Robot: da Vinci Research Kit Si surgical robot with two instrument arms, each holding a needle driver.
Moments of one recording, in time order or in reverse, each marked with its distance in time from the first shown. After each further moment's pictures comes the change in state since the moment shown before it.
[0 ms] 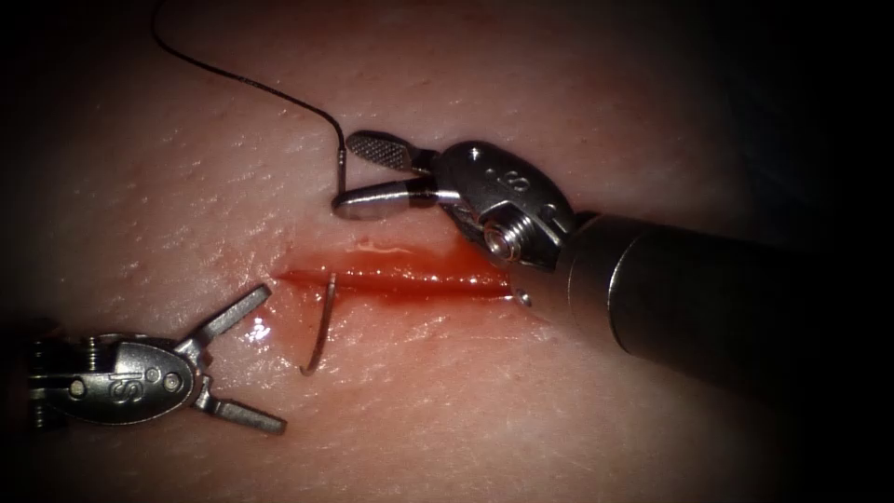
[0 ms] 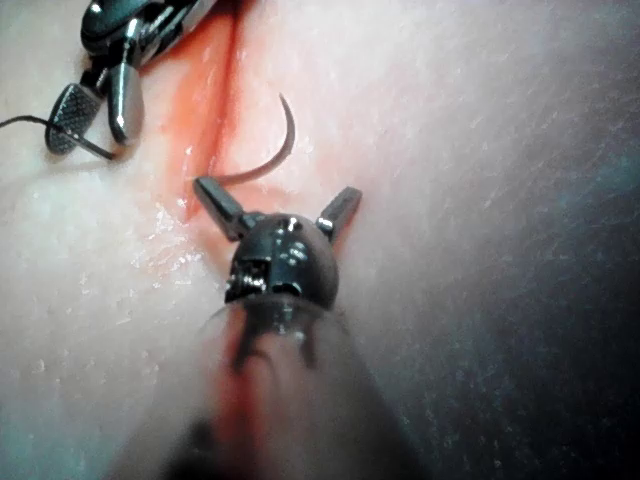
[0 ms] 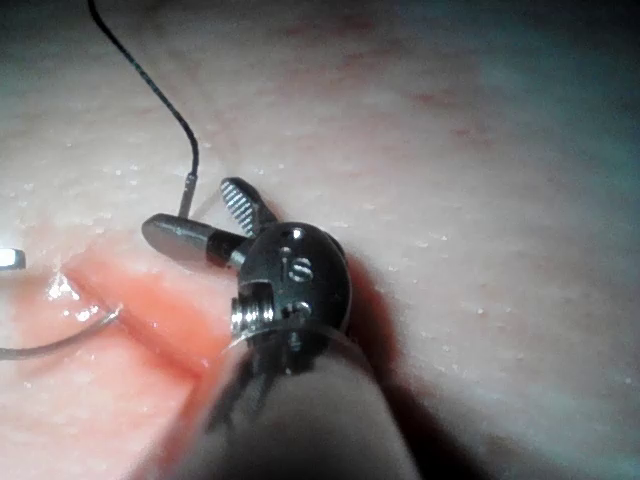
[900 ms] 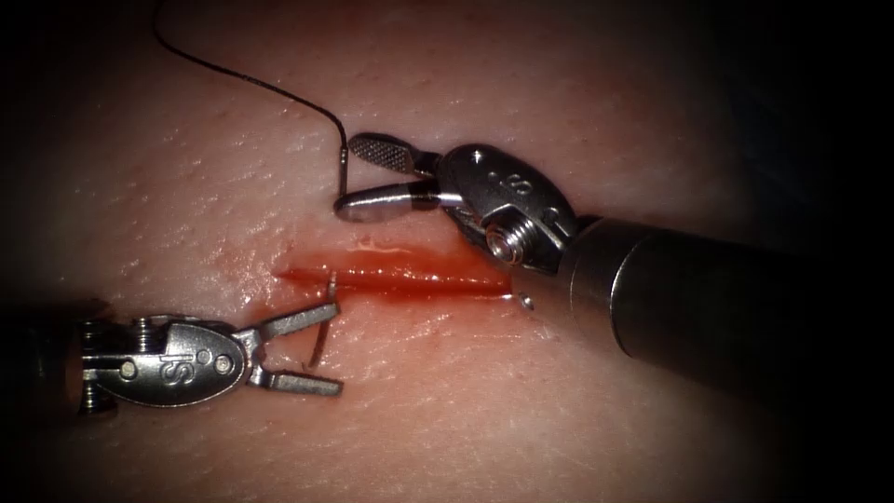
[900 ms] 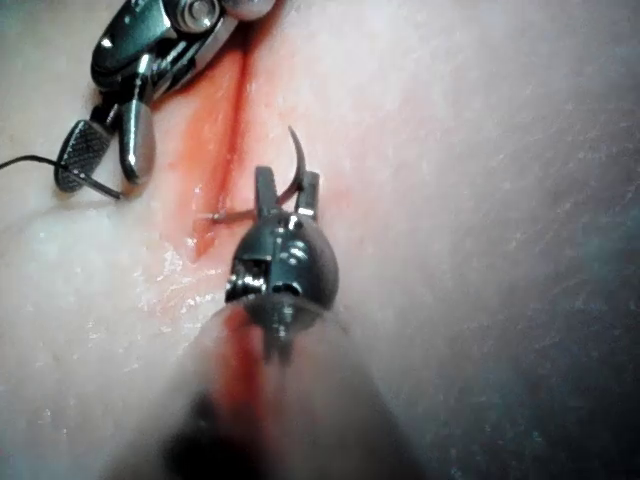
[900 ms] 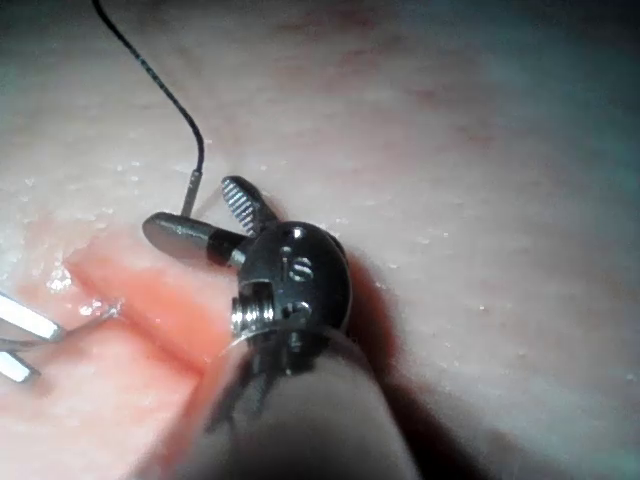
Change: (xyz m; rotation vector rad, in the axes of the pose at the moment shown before) right arm 0.000 0.000 0.000 -0.002 0.005 -0.001; left arm 0.001 -0.001 0.003 -0.034 0.030 -0.020
